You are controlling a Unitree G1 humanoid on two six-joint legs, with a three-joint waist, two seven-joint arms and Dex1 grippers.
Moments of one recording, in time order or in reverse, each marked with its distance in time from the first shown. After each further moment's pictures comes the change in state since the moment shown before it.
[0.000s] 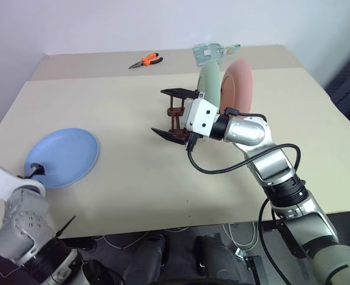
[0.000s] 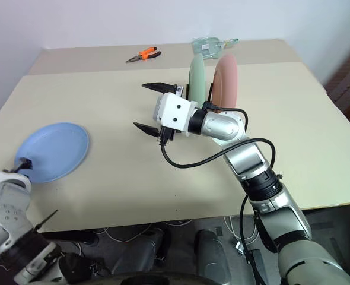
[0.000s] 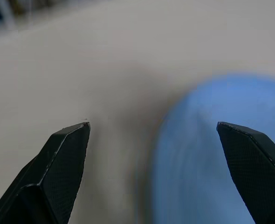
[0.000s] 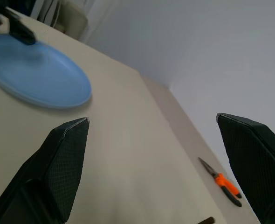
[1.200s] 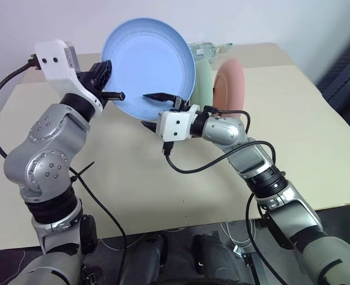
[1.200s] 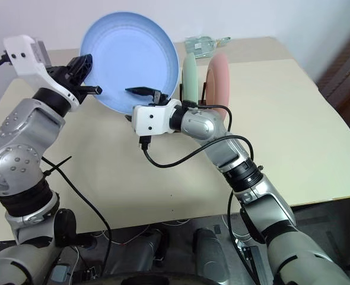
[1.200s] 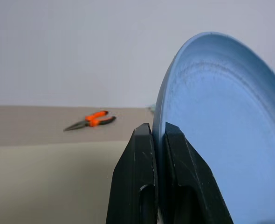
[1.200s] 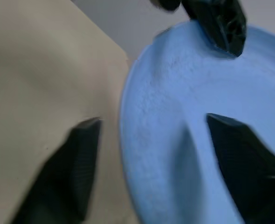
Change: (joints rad) left arm -0.388 0.303 -0.610 -0.077 -0.272 -0.004 -0.274; right arm -0.100 0.100 0.086 0.197 -0.345 -0.191 -0.099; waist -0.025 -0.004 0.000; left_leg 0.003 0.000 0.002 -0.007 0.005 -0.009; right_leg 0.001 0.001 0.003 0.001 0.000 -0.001
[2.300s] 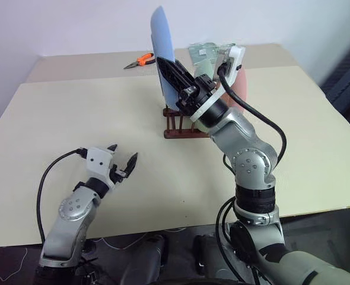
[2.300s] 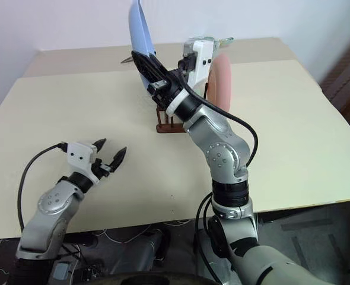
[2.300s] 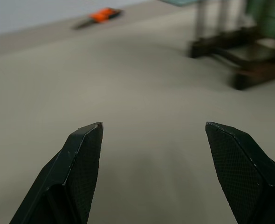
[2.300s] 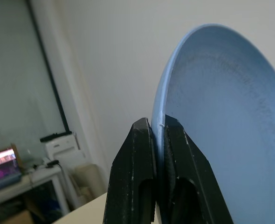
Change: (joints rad) left arm 0.722 0.051 -0.313 0.132 0.425 -0.716 -0.360; right arm 0.113 0.378 -0.449 -0.358 0.973 0.751 -0.313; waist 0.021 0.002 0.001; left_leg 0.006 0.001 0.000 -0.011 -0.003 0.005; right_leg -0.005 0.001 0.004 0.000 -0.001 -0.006
